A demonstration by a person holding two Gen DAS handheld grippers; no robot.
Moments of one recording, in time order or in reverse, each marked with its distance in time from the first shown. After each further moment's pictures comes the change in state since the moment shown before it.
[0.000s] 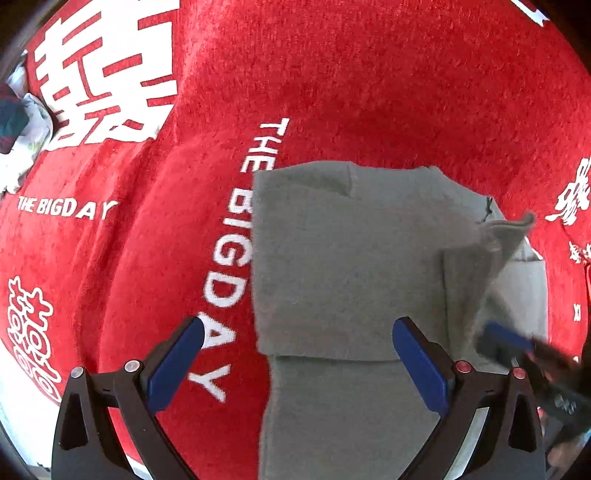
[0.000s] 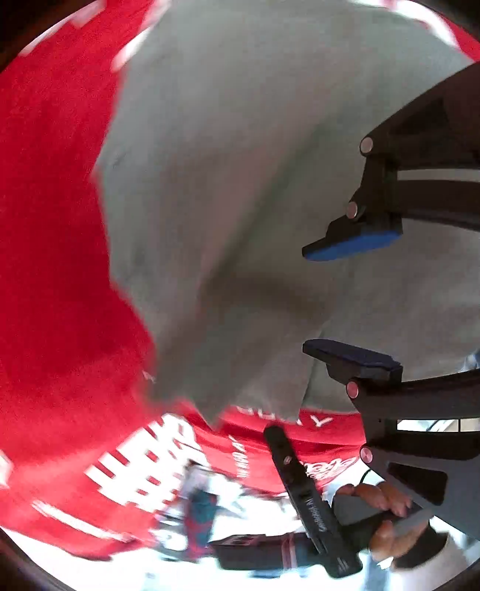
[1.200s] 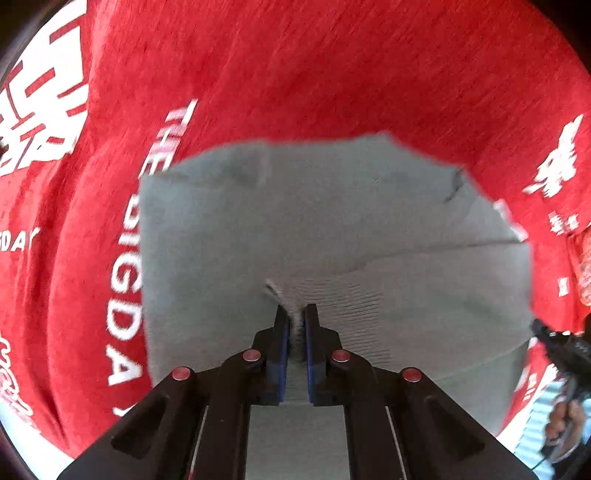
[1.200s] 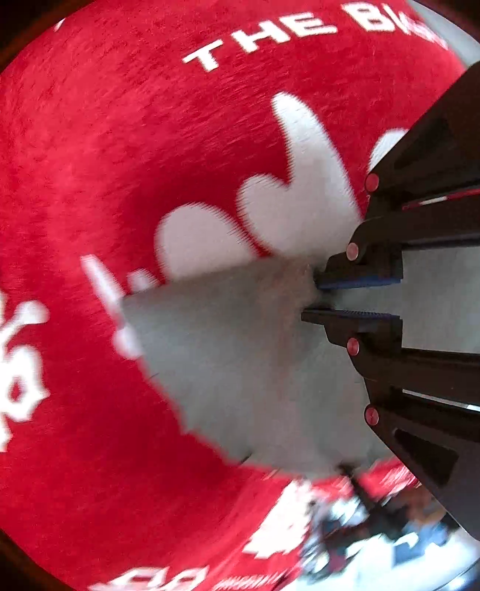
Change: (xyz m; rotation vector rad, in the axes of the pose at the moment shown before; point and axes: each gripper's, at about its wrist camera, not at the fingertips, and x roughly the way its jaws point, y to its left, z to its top) left arm 0.051 -0.046 0.014 0.109 0.108 -0.059; right arm -0.069 -0.167 -0.002 0.287 -0.077 -0.097
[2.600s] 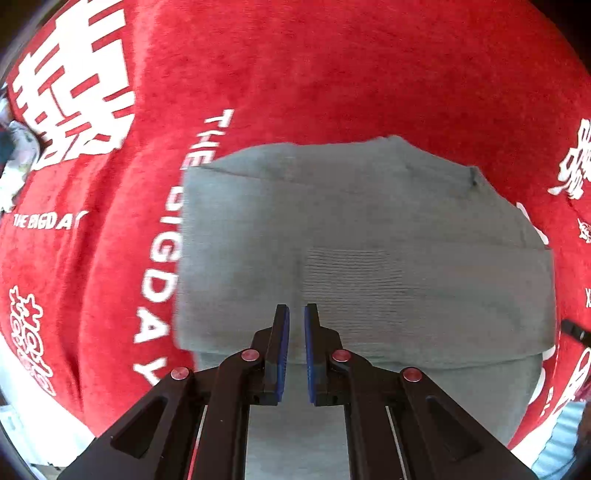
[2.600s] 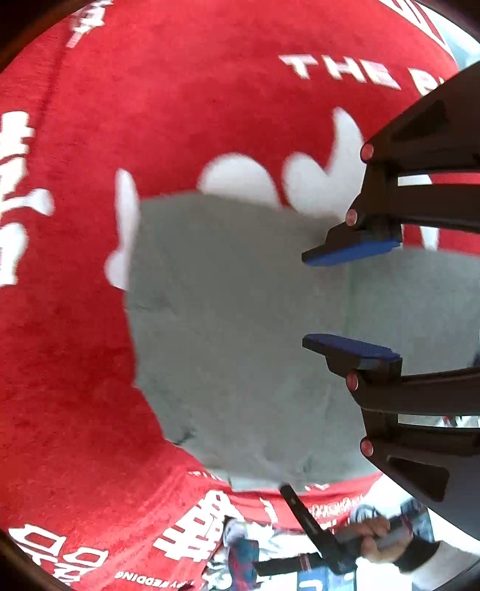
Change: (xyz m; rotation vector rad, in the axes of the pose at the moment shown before) left arm -0.029 -0.030 -0.017 -0.049 -0.067 0.127; right arm -0.011 0.039 0.032 -0.215 0.129 -0.033
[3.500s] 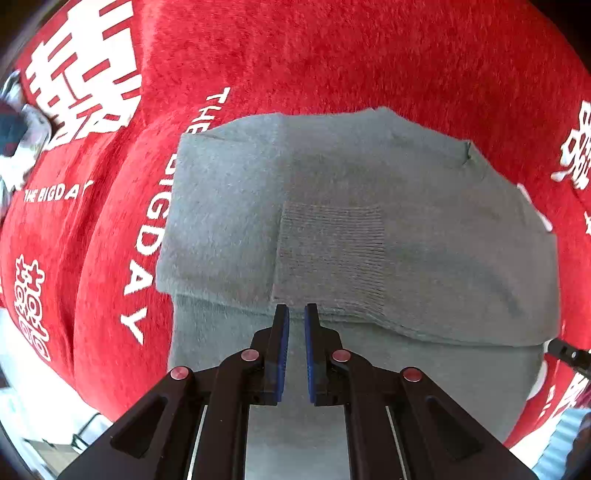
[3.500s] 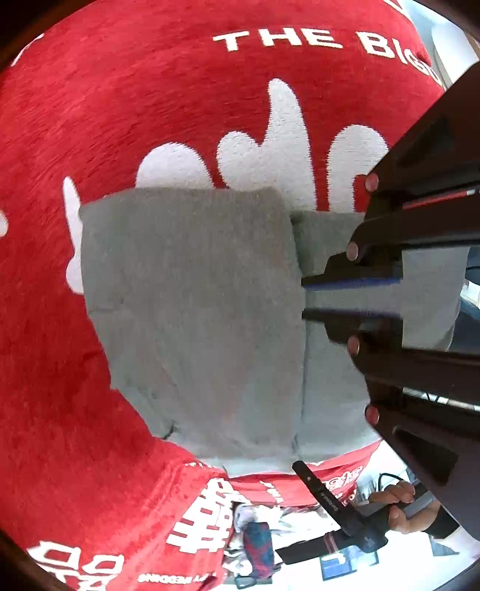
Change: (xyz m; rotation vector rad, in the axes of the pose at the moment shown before) left arm -0.009 -0.022 -0.032 -0.054 0.025 0.044; right arm 0.001 0.007 -0.020 0.026 0.026 0.015
